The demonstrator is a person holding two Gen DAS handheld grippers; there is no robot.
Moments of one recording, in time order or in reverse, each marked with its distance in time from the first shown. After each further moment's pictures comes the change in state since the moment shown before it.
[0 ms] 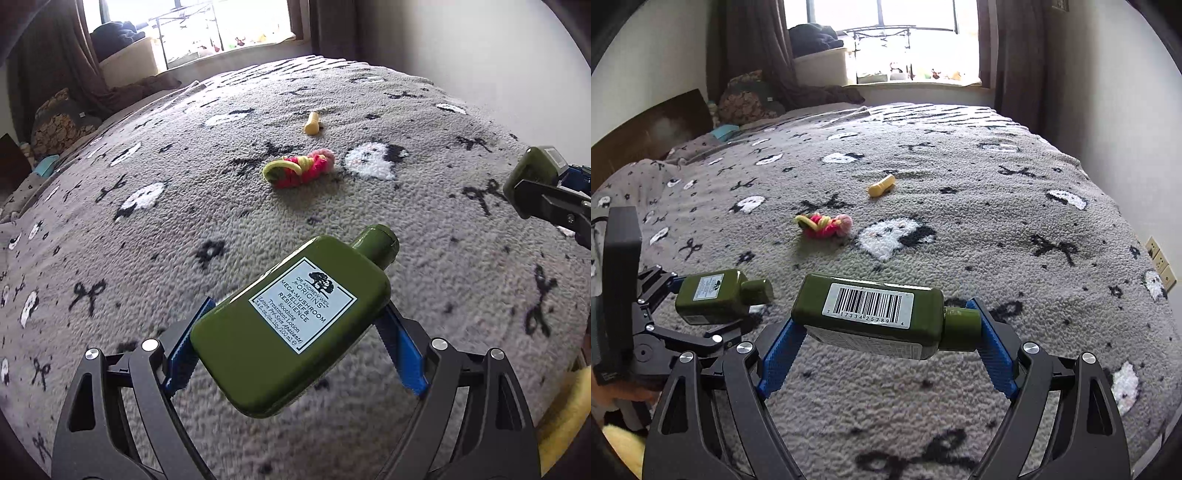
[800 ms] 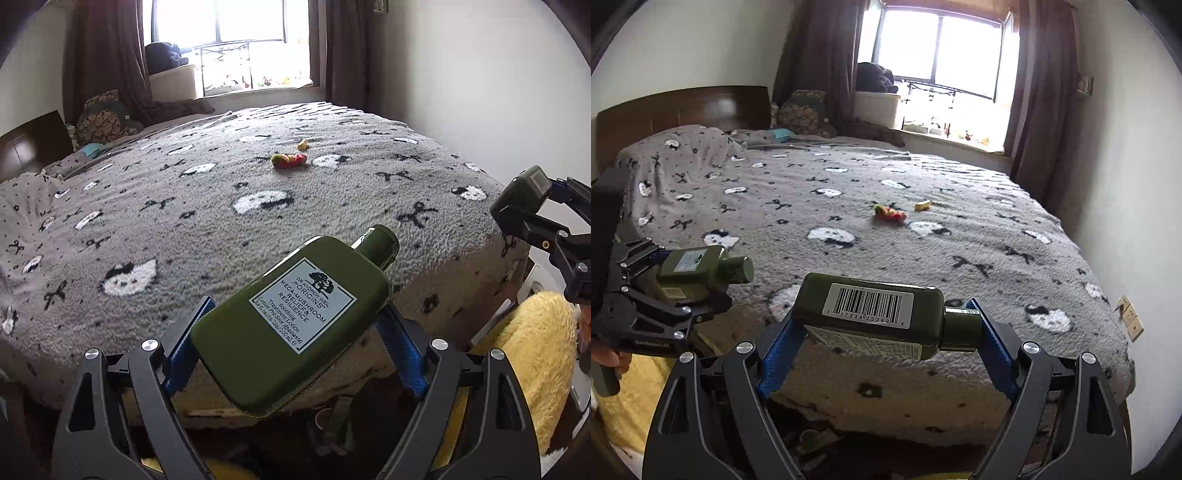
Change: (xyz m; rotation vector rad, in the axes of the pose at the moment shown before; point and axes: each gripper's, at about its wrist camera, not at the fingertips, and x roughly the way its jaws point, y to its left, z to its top) left arm -0.179 -0.052 -0.174 -0.116 -0.172 0.017; right arm -0.177 0.065 -0.141 -0.215 -0.169 0.016
